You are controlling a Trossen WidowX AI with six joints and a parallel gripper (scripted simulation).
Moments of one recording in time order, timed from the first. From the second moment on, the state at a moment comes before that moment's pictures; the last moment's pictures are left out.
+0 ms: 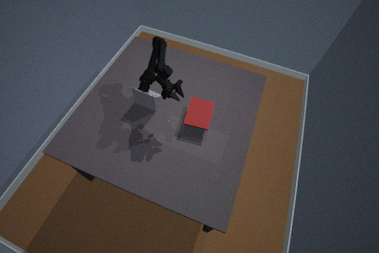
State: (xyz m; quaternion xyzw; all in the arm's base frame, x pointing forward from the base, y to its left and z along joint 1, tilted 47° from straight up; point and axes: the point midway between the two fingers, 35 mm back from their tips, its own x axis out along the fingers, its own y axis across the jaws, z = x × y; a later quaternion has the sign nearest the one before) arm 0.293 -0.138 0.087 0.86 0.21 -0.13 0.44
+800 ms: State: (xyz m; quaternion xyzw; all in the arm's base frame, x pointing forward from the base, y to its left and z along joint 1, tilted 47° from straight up) arm 0.294 -0.032 0.027 0.86 0.33 -0.05 0.38
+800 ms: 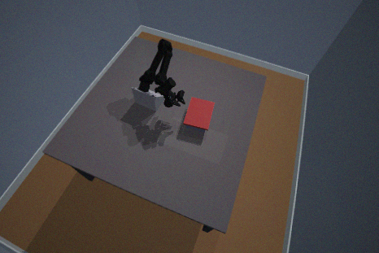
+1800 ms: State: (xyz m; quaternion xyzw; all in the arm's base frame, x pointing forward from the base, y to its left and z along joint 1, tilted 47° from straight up) arm 0.319 -0.003 0.008 0.86 0.33 -0.05 0.38
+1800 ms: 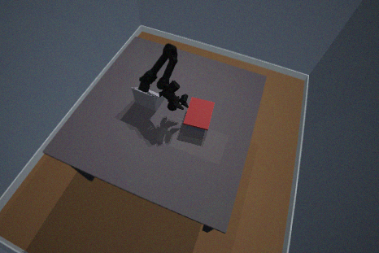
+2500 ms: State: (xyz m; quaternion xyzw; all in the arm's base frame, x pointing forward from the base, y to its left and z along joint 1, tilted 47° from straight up) arm 0.342 0.016 -0.002 0.87 0.33 -0.05 0.37
